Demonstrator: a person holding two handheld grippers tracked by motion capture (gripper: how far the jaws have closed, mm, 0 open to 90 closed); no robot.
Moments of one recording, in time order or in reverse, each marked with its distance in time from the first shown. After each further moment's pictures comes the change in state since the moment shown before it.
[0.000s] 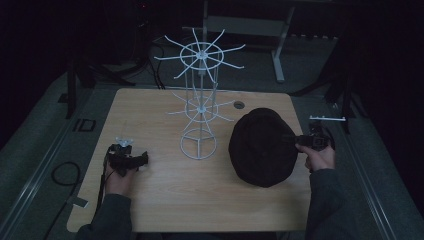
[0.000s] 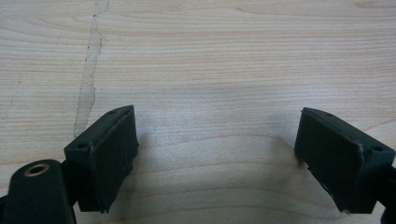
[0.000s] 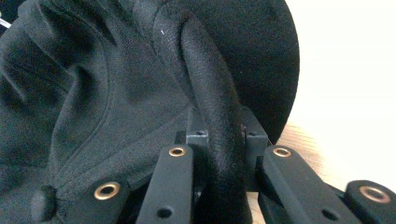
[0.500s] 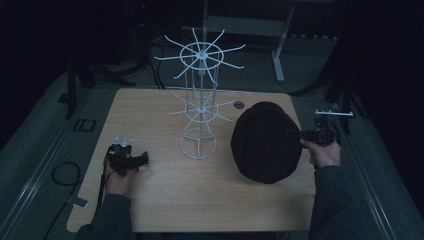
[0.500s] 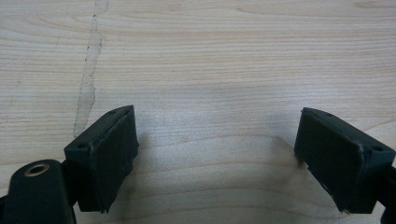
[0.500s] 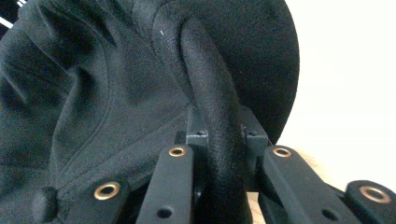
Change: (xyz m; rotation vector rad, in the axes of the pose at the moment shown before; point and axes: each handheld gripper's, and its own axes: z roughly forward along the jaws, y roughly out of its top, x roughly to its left) left arm 0.000 0.000 0.000 0.001 0.000 0.000; right arm 0.012 0.014 -0.020 -0.025 0.009 -0.015
